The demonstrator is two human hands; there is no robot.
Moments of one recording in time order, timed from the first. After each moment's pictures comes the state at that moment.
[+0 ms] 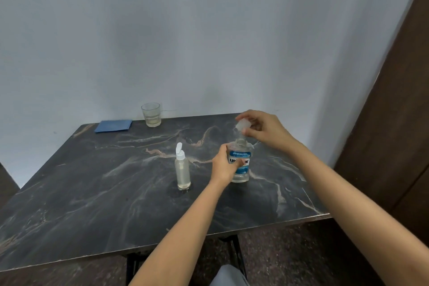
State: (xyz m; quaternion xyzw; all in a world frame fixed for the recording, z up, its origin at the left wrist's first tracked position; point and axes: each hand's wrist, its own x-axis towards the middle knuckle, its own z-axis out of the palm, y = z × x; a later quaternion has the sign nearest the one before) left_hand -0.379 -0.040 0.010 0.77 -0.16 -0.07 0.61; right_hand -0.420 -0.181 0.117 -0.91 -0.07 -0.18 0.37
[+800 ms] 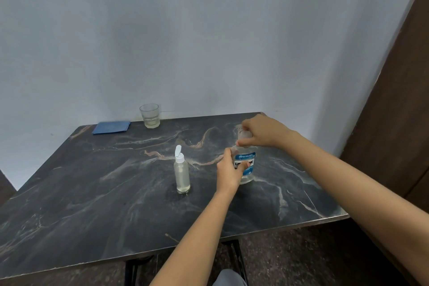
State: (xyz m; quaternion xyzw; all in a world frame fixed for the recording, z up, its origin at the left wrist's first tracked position) left_hand -0.385 -0.055 -0.002 0.78 -0.15 -0.02 0.61; right_hand -0.391 -0.180 0.125 -1.00 -0.05 -0.06 0.00
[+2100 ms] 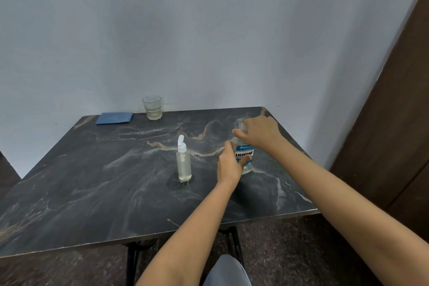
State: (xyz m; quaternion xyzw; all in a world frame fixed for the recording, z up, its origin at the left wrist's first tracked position) left_hand -0.398 -0.052 0.001 0.82 -0.16 0.01 0.55; right_hand -0.396 -0.155 0.099 -0.98 0.08 -0.13 -0.08
